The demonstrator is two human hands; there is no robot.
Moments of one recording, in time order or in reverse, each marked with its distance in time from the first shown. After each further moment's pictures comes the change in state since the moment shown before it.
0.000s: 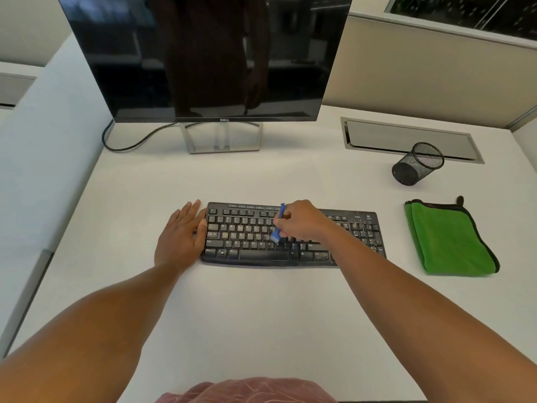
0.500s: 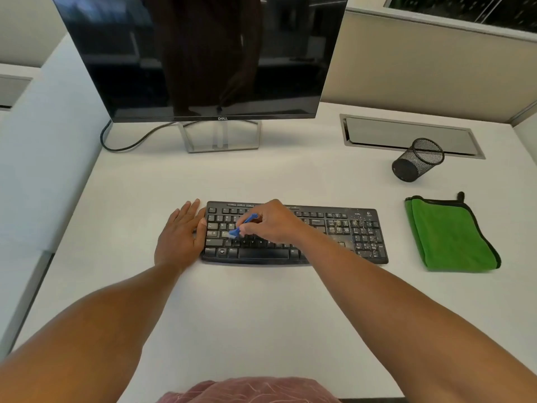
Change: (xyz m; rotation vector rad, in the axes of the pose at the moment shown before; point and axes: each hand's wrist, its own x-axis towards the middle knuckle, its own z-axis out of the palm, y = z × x) left_hand -0.001 0.005 -0.003 -0.013 0.014 -0.016; right_hand 0.004 -0.029 0.033 0.108 -0.019 -0.275
